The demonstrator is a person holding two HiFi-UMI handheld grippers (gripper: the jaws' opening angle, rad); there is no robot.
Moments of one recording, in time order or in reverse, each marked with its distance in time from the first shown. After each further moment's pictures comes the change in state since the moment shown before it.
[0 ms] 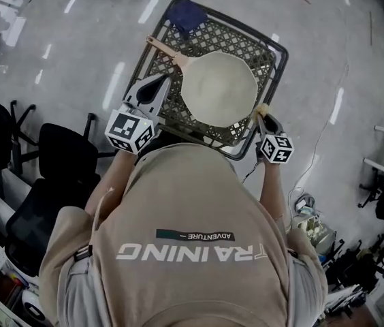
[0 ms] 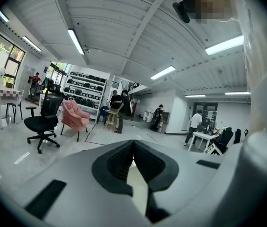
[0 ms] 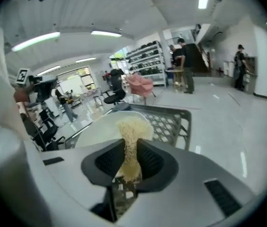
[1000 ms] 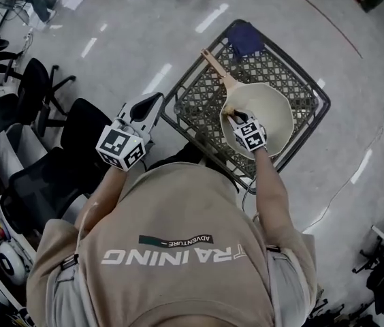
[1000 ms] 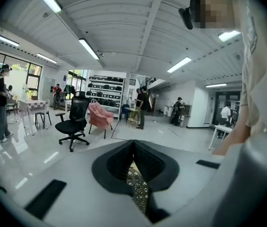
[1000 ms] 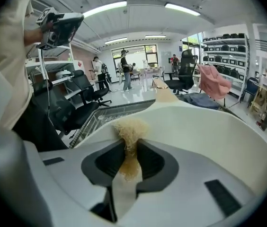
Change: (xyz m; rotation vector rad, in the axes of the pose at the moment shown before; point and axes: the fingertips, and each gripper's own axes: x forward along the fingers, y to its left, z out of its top) left arm -0.114 0.069 0.018 0.012 0.064 0.277; right arm 0.205 0.216 -0.031 -0.616 0.218 0.581
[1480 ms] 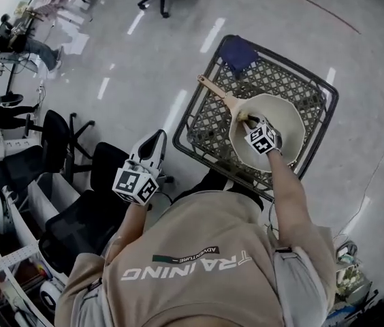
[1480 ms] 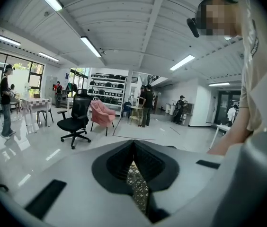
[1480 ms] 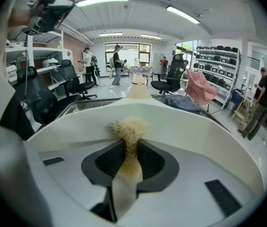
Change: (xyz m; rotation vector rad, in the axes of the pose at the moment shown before) left arm 0.009 0.006 -0.014 -0.018 0.038 0.031; right arm 0.017 -0.062 -0.007 -0.043 0.043 -0.184
